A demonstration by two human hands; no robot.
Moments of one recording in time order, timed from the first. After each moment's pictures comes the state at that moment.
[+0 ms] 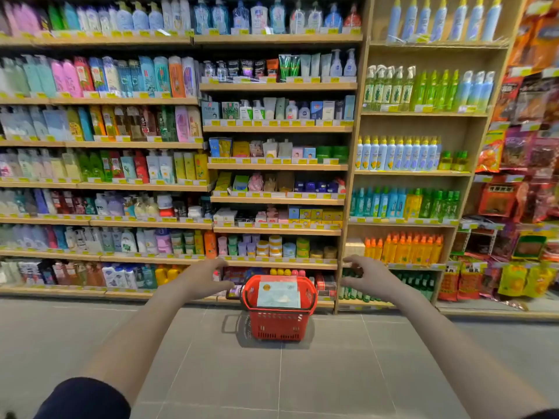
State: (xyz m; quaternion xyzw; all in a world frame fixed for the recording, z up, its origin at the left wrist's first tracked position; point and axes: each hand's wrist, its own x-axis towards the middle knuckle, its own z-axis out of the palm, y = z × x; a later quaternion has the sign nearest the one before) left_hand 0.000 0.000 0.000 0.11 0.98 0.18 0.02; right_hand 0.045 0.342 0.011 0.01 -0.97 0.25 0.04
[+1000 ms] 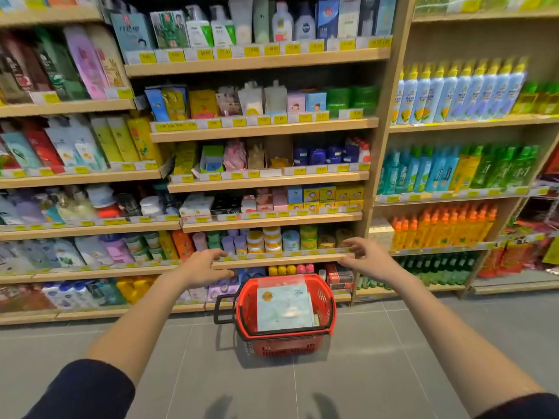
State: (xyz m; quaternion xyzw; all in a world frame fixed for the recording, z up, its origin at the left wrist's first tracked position) left_hand -0.472 0.011 -0.066 0.12 0.97 0.19 0.11; right_hand -0.403 0.355 -0.071 -0.06 -0.92 0.38 0.02
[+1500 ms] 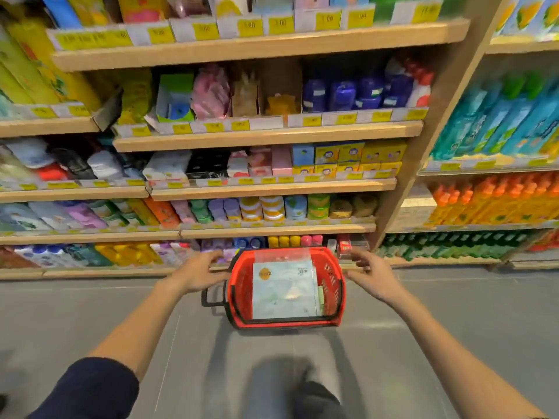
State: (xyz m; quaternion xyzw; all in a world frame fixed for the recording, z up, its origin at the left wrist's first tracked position) left_hand -0.691 0.050 -0.214 0.05 0.94 0.21 0.25; right_hand -0.619 0.411 -0.232 -0.07 -0.90 0.43 -0.06
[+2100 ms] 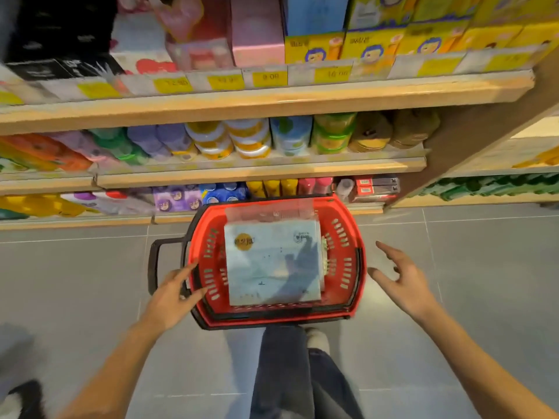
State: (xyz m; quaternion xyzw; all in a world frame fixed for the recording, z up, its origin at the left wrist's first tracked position) left_hand -0.793 0.043 -0.516 -0.09 0.89 0.27 0.35; right_hand -0.745 0.453 -0.489 -0.20 -0.87 0.42 -0.16
